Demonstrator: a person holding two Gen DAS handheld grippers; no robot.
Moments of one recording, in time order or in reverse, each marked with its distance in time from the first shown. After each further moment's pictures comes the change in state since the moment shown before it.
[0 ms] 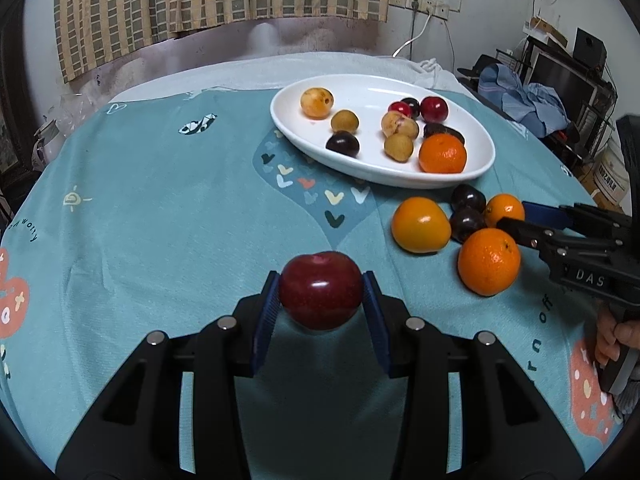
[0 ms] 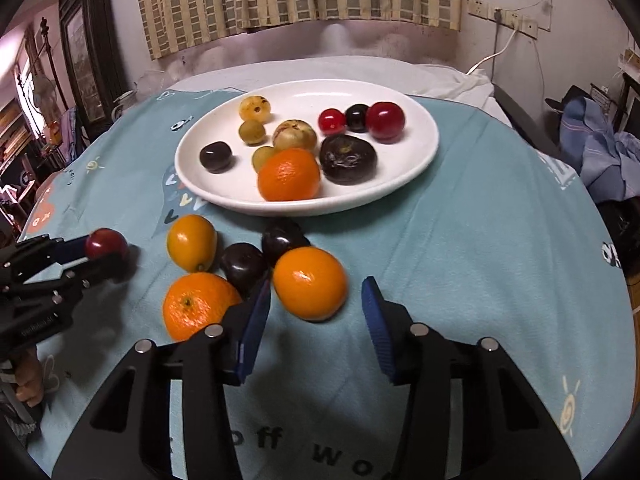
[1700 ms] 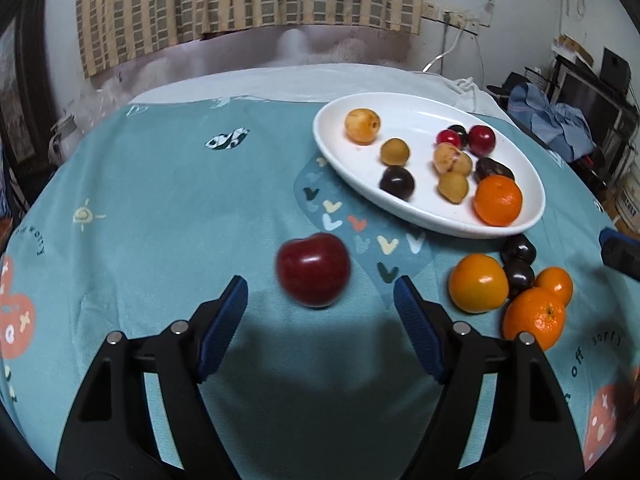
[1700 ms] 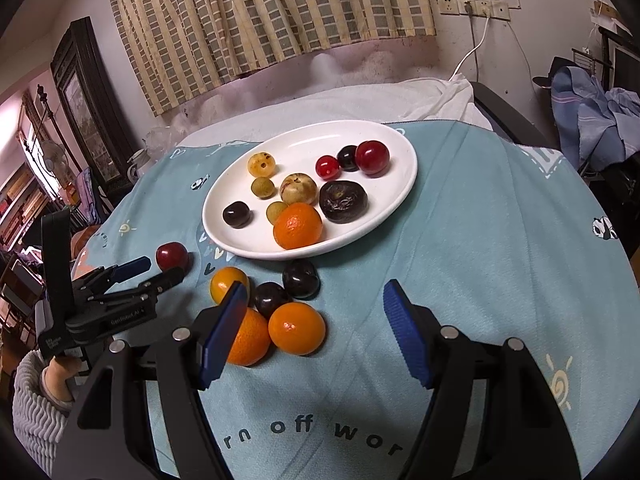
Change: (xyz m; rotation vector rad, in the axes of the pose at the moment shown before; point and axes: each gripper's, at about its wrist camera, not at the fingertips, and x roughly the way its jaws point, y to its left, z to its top) left arm 0.021 0.030 0.029 -0.077 -0.036 0.069; right arm -0.046 -0.020 0.007 0.177 -0.098 0.100
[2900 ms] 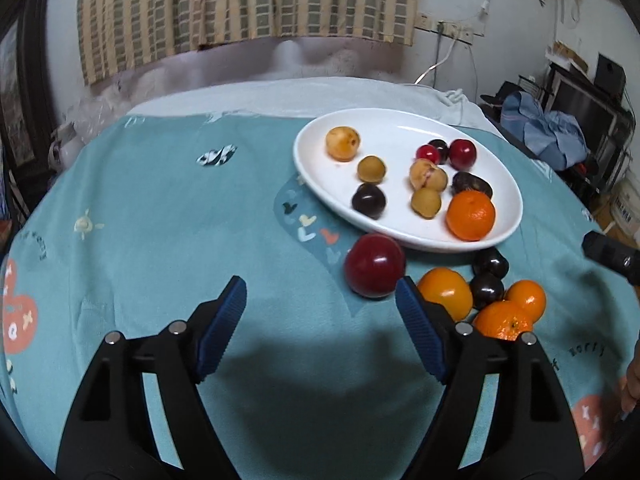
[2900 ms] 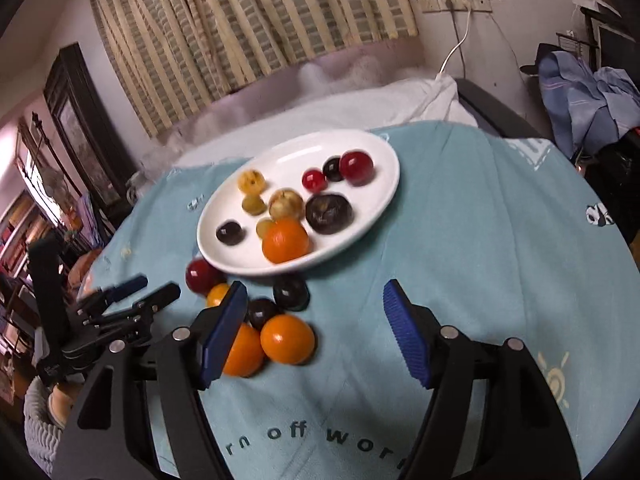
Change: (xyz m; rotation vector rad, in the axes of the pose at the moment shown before) left arm -0.016 -0.025 0.003 0.024 -0.046 -0.003; right arm -0.006 -0.010 0.004 0.072 -0.029 0.013
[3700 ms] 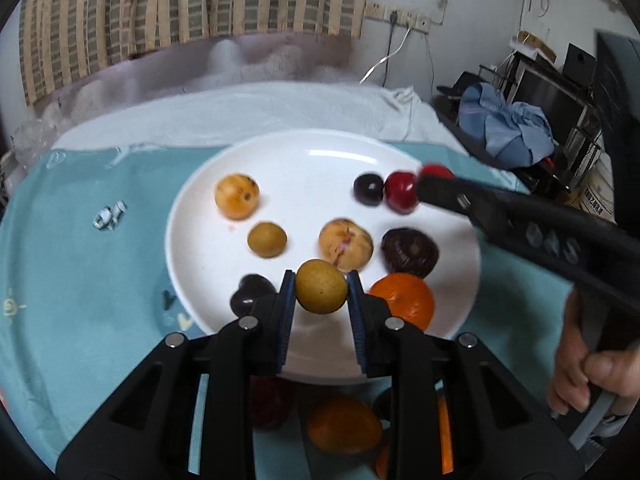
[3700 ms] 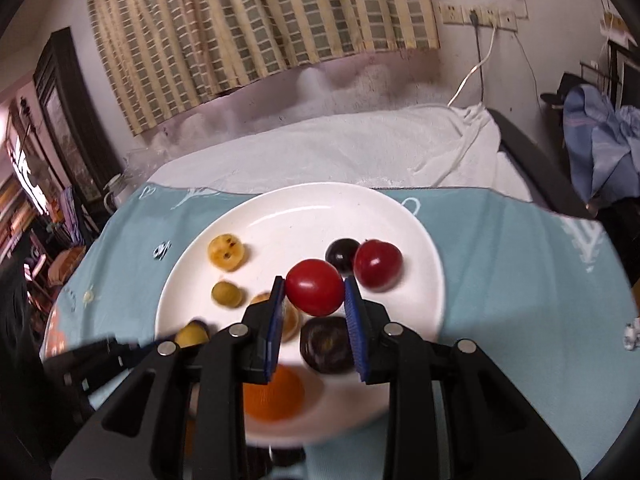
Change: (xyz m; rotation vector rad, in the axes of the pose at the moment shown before) left arm 0.061 -0.056 0.070 0.044 0.058 -0.167; right arm 0.100 0.006 0.096 -0.046 -0.008 -0.048
